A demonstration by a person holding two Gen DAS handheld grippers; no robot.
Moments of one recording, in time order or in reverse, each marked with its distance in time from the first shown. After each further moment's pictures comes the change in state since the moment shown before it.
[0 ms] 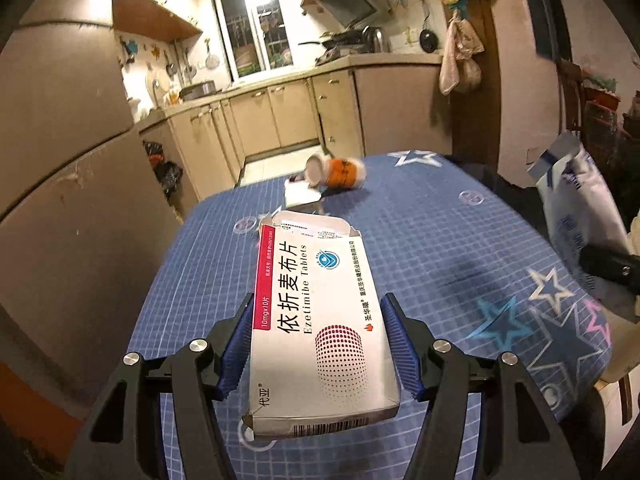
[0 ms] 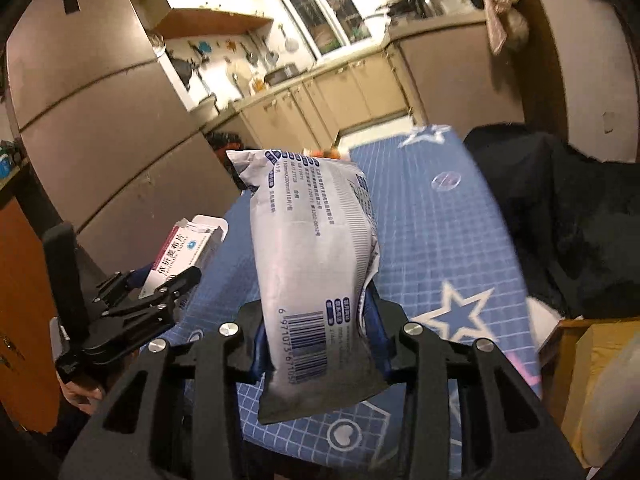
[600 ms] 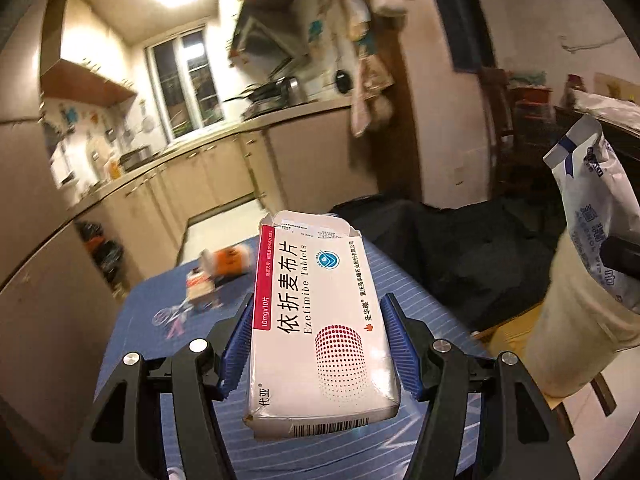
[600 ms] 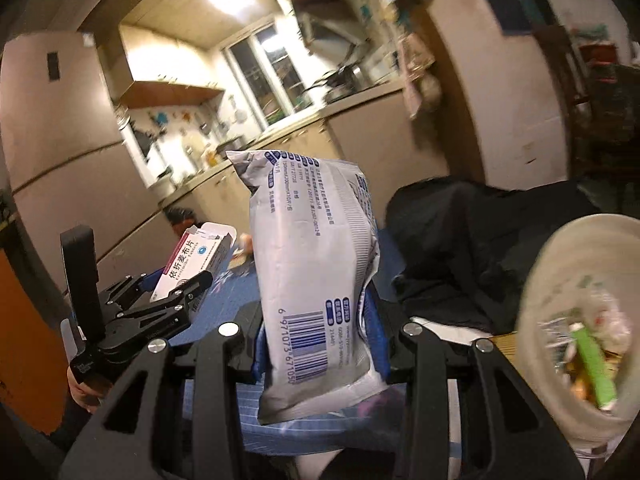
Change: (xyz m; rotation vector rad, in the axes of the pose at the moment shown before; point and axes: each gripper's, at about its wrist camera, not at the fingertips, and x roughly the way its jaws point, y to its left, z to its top) left arm -0.046 -0.134 0.062 0.167 -0.167 -0.188; right arm -0.147 -0.059 -0.004 0.091 -0.253 -0.188
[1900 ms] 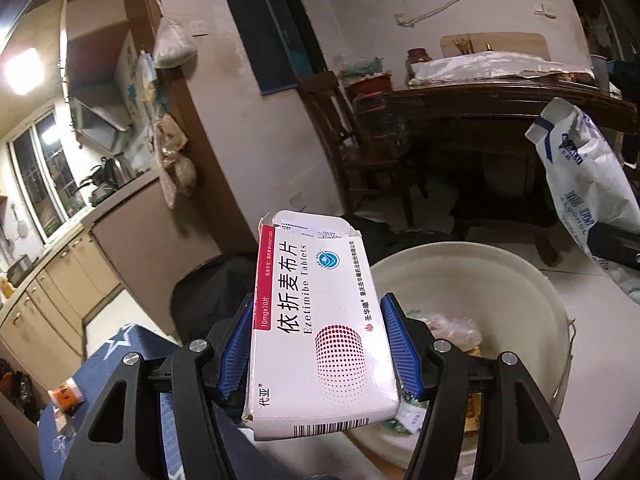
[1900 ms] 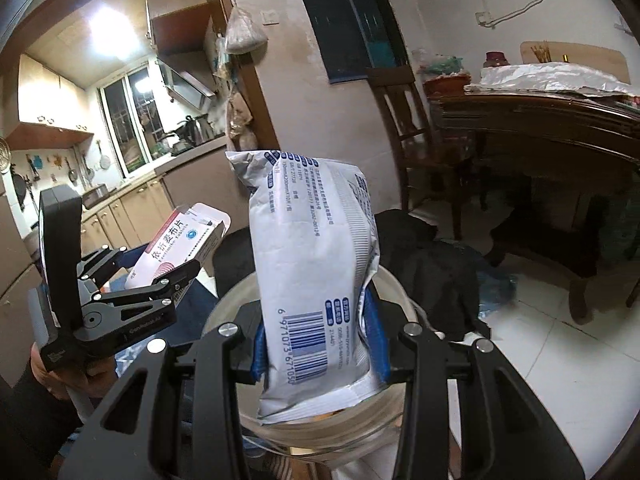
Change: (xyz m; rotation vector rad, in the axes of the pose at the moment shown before) left arm 0.022 -0.317 0.068 0.326 -0.114 -0.403; right arm -0.145 -0.159 -0.008 0.074 -0.151 -0.532
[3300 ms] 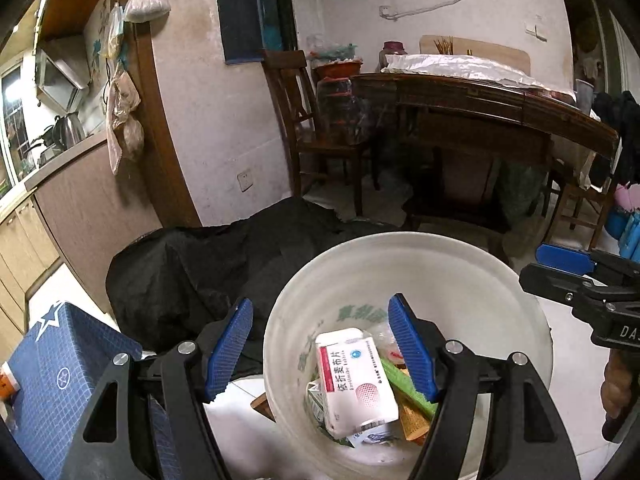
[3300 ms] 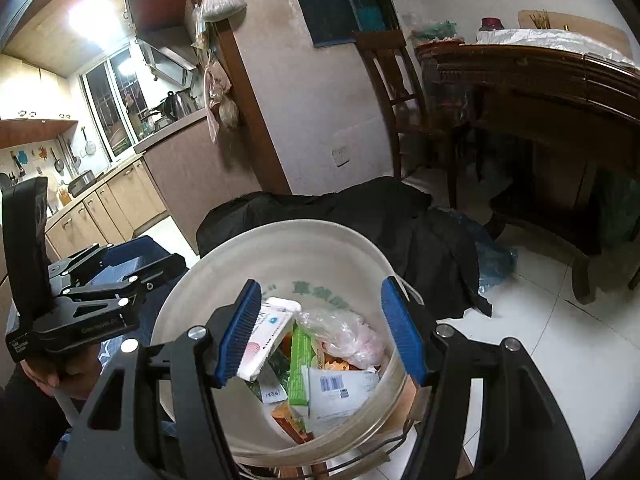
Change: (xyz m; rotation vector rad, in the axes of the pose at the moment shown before) left arm 0.047 0.007 -0.011 -0.091 0.061 -0.217; right arm 0.058 -0.027 -0.008 0.038 0.116 -0.011
